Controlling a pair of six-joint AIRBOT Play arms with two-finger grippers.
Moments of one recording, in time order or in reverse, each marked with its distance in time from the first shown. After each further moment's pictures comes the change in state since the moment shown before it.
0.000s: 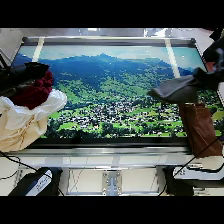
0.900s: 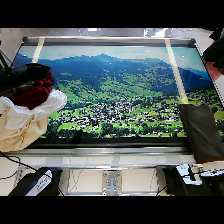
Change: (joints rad) left arm 0.000 0.000 0.000 0.000 -0.031 0.000; right arm -0.920 0.523 -0.761 -0.039 -0.108 -0.192
